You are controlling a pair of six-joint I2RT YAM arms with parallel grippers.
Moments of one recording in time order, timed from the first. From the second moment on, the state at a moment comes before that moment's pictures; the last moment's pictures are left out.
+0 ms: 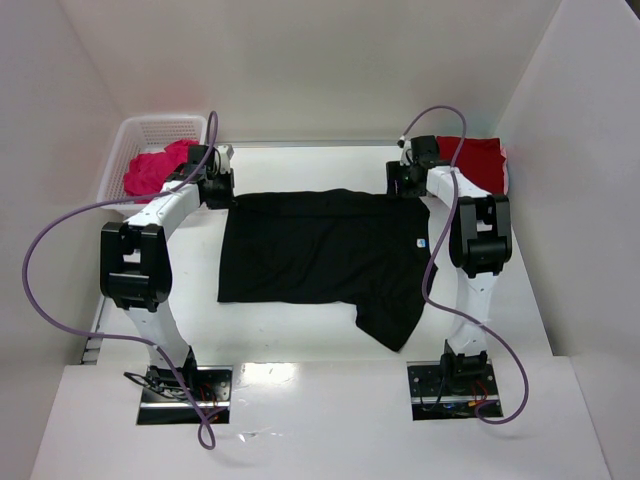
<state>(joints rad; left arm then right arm) -0.05 1.84 1.39 -0.43 0.17 -0.13 0.08 2.14 1.62 -0.39 -0.14 0.00</state>
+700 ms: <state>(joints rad) -0.05 1.84 1.39 -0.43 0.17 -0.13 0.08 2.13 1.60 -0.39 -0.18 0.01</state>
